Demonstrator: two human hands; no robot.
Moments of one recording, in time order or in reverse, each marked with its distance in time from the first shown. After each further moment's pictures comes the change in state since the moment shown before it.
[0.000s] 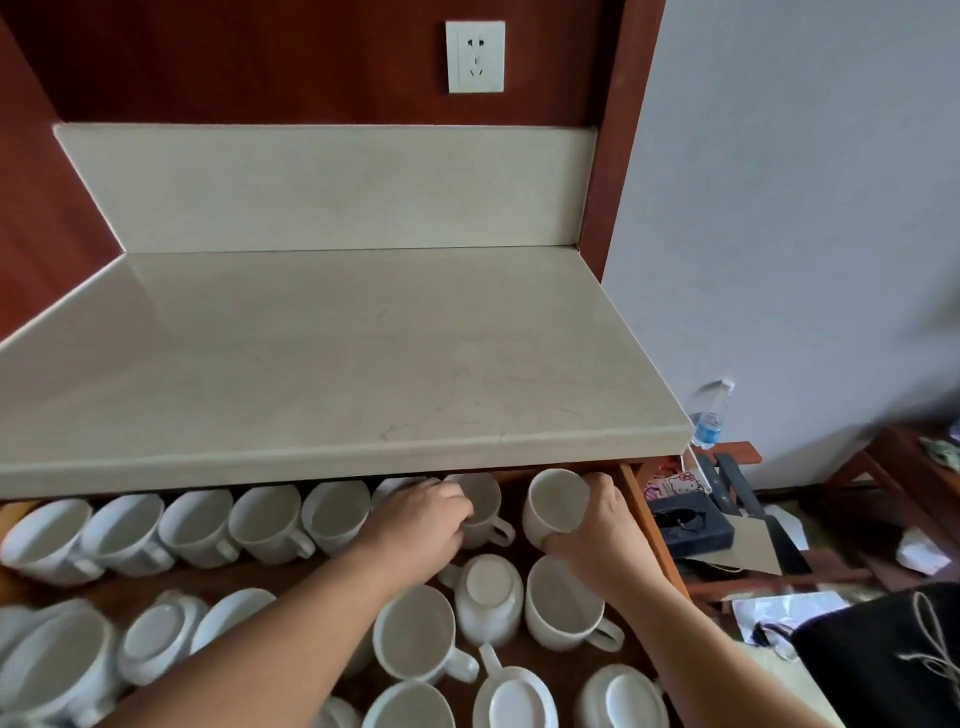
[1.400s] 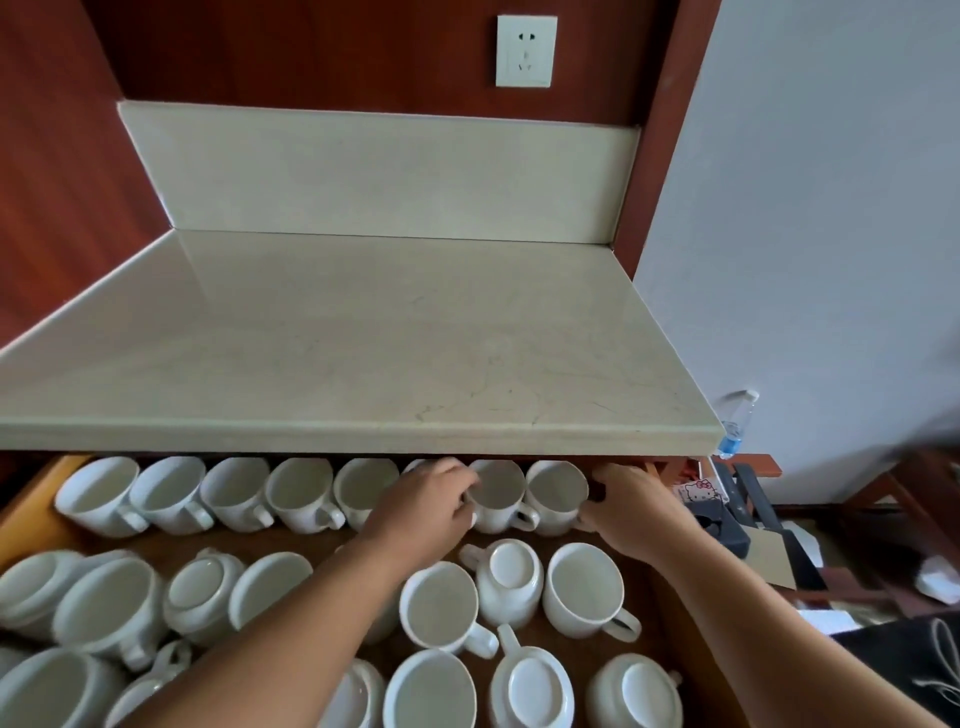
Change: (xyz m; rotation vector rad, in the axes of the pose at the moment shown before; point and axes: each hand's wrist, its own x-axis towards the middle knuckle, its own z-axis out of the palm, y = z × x) left_hand -0.023 -0.014 0.001 -0.268 0.156 -0.168; right_hand 0.020 -0.023 -0.026 -0.411 -0.182 -0.084
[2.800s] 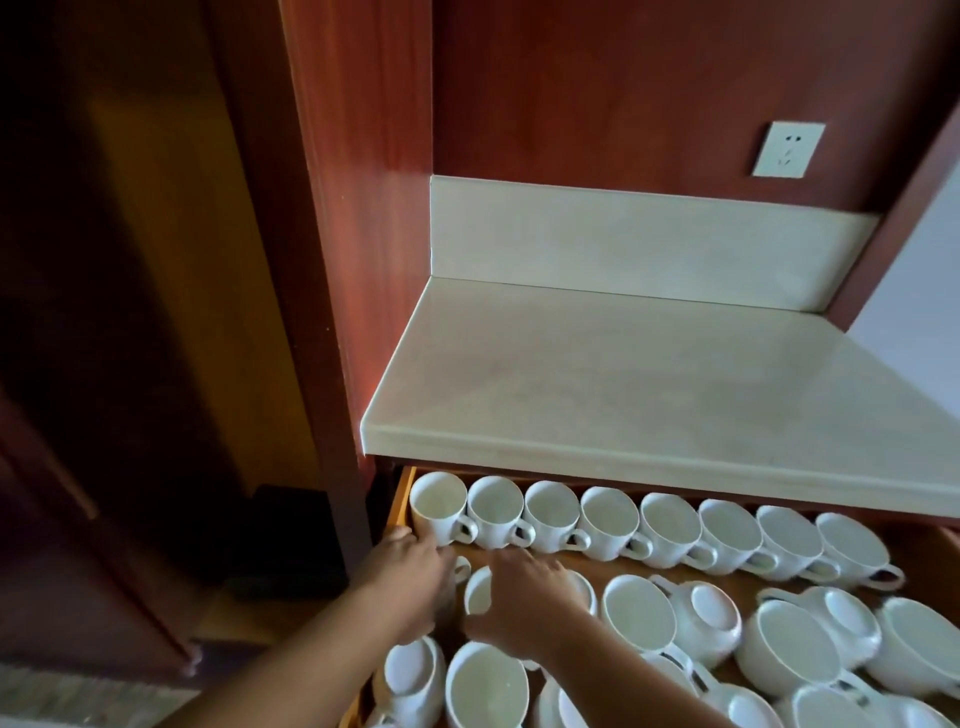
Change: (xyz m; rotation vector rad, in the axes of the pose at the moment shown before) left_hand -0.220 -0.296 -0.196 0.666 -0.497 -0.124; right_hand -0.111 -0.454 0.197 -0.221 -0.144 -0.347
